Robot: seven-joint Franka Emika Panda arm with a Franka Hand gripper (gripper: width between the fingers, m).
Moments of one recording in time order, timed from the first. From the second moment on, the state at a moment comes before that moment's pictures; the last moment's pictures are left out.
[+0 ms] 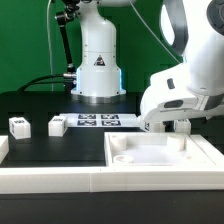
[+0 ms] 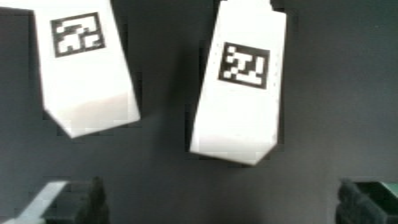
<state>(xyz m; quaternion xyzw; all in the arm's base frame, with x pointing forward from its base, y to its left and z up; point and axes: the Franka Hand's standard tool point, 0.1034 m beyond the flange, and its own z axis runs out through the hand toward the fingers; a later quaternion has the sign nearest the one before) 0.448 0.157 0.026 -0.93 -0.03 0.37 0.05</state>
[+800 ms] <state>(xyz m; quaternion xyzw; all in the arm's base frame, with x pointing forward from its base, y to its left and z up) 0.420 0.165 0.009 -0.92 -0.01 0.40 0.02</state>
